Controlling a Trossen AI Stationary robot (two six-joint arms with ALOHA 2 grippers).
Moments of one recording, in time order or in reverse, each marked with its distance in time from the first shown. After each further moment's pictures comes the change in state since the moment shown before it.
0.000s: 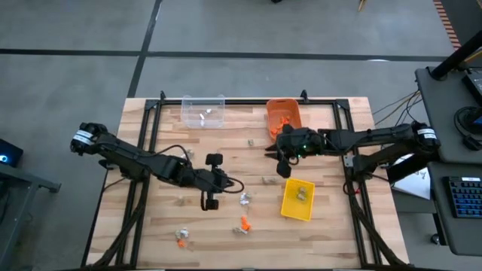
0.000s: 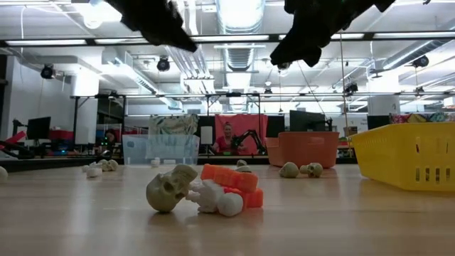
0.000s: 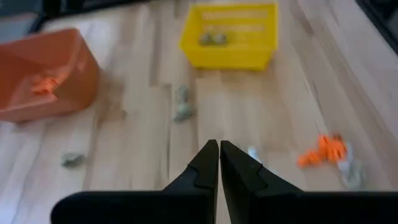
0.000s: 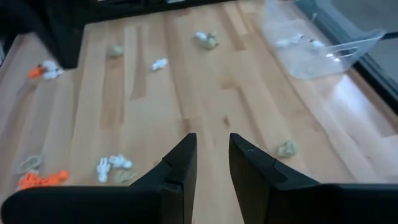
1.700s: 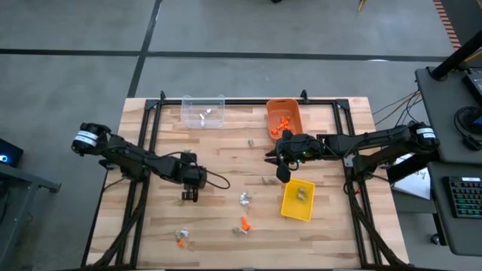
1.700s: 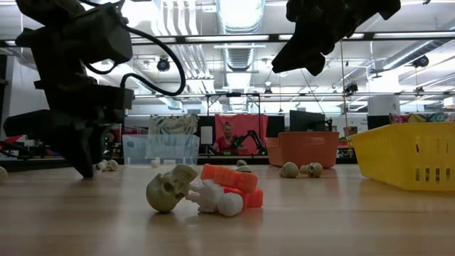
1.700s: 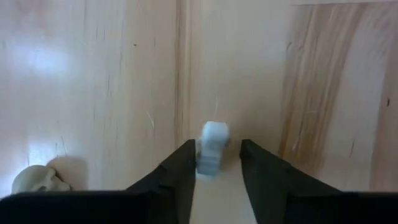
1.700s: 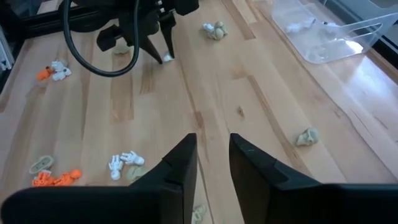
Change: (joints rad) left arm 0.100 0.030 -0.367 -0.276 0.050 -0.167; right arm 0.033 0.009 -0.070 0.082 0.008 0.085
